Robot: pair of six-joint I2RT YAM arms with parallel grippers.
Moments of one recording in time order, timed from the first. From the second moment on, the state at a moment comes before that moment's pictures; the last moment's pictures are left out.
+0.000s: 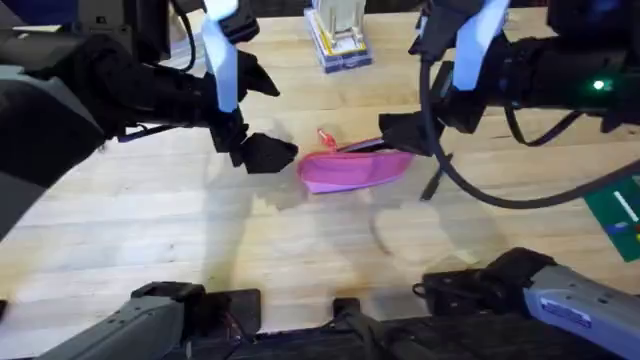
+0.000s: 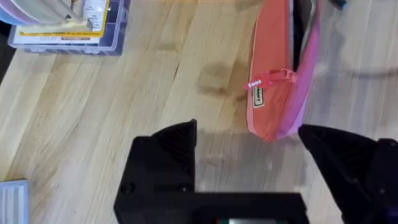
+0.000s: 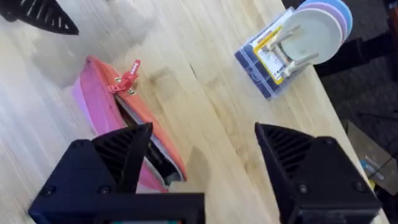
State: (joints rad) left arm -0.14 1.26 0.97 -0.74 0.73 0.97; right arm 0.41 1.03 1.06 -0.75 -0.16 -0.68
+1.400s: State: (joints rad) left arm -0.14 1.26 0.97 -0.74 0.73 0.97; right arm 0.45 1.35 1.06 -0.90 -0.25 -0.71
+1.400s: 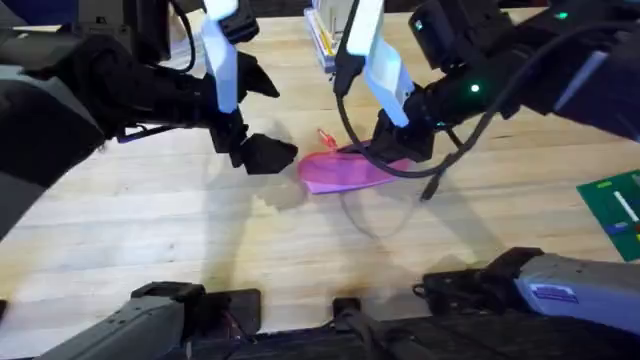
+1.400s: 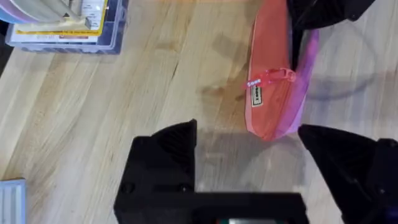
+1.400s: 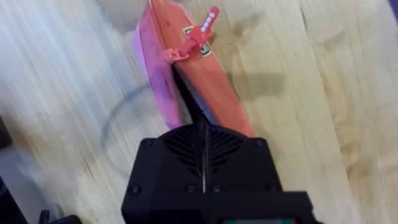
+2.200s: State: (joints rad) left arm -0.14 1.26 0.97 -0.74 0.73 0.97; right arm 0.45 1.50 1.06 -0.85 -0.35 -0.79
